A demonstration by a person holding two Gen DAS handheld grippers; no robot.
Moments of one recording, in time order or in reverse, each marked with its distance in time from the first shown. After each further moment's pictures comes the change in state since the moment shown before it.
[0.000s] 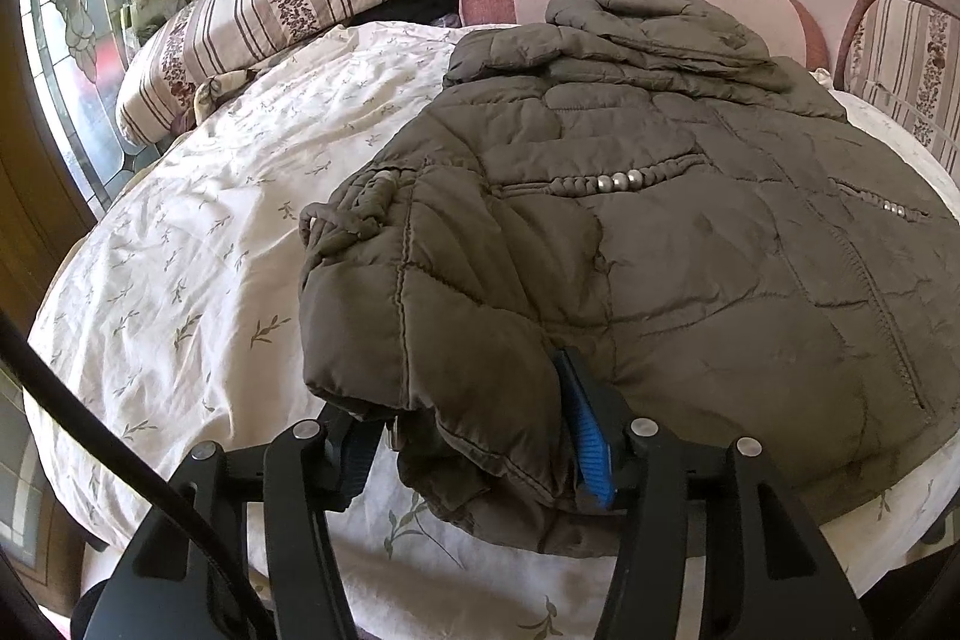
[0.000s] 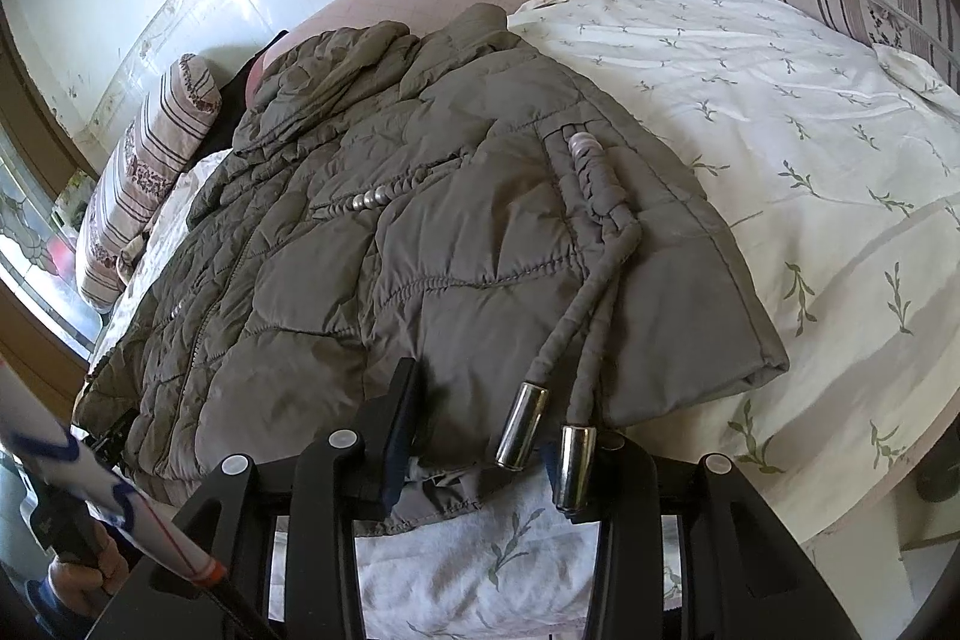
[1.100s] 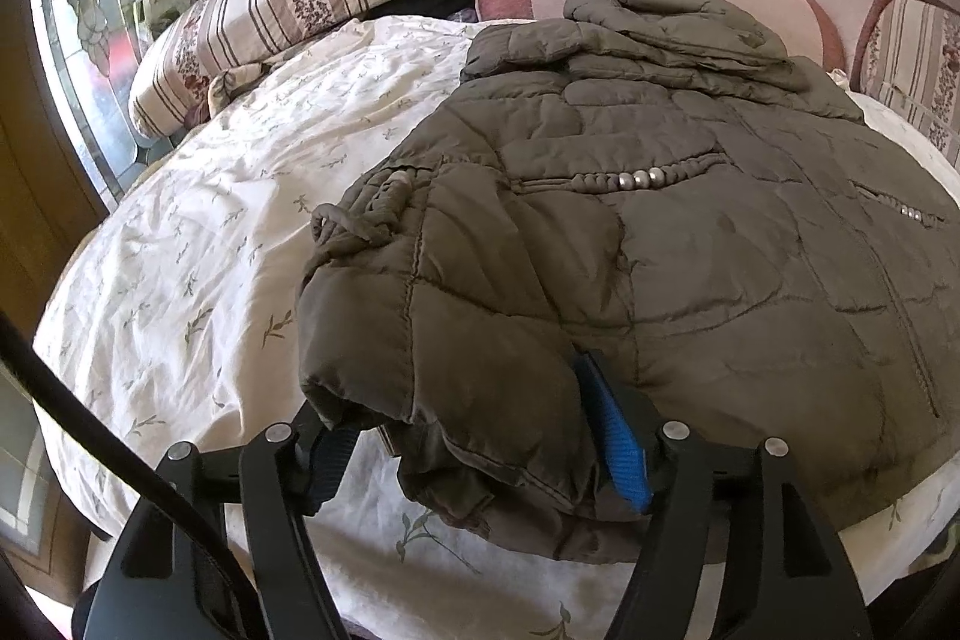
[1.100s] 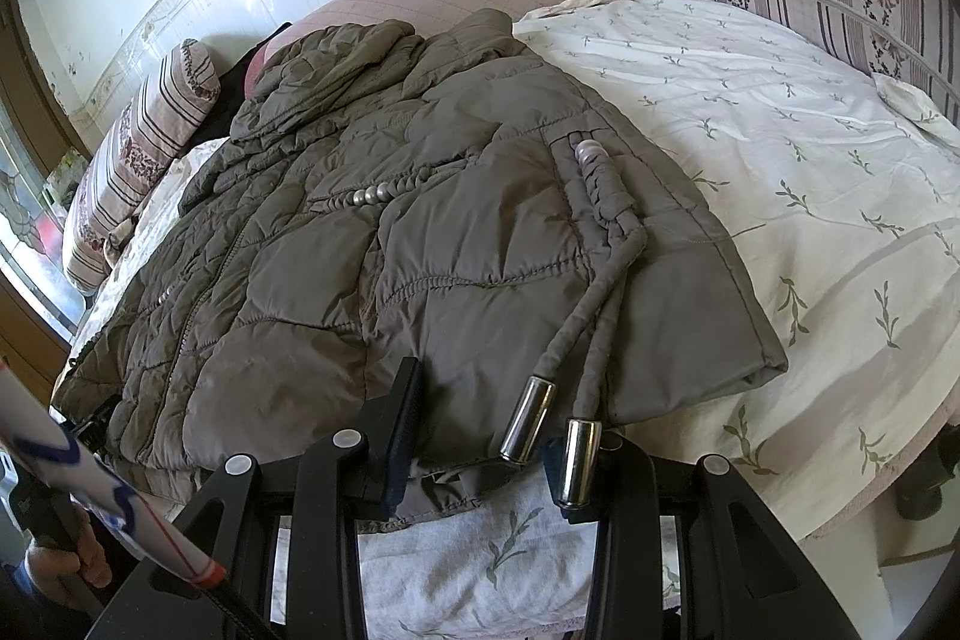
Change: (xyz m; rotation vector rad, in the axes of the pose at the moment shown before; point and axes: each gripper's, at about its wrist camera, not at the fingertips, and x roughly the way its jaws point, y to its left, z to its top) left arm 0.005 0.003 0.000 -0.023 0.011 0.028; right arm 0.001 0.007 -0.001 -0.052 -0.014 -0.039
